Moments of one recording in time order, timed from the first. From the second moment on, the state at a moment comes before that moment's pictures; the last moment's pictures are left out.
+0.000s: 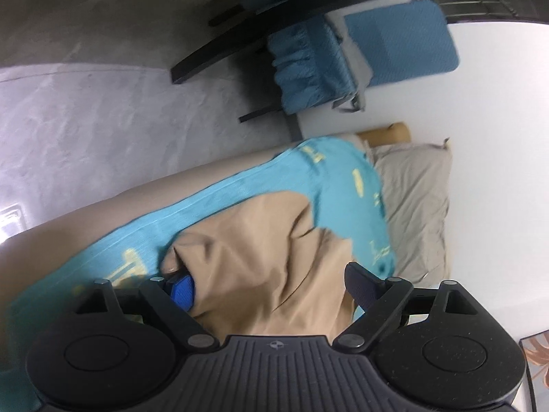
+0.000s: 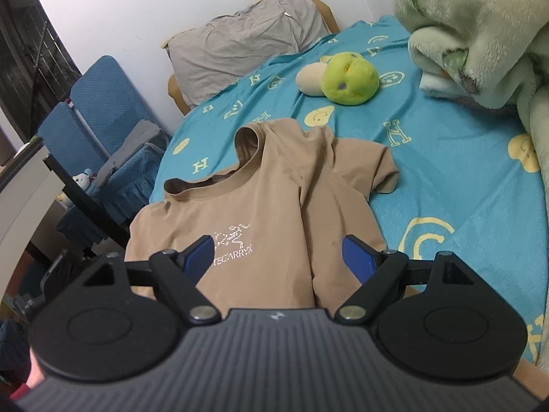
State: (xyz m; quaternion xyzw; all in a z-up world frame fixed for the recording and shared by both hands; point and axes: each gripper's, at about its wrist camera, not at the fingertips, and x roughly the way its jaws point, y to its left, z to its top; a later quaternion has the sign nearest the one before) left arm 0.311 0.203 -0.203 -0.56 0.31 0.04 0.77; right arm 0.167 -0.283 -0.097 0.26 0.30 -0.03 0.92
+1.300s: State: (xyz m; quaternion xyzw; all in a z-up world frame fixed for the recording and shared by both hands) left arm 0.323 0.065 -0.160 -0.15 0.32 -0.17 0.92; right arm 0.179 -0.288 -0.114 0.29 0.33 -0.03 0.90
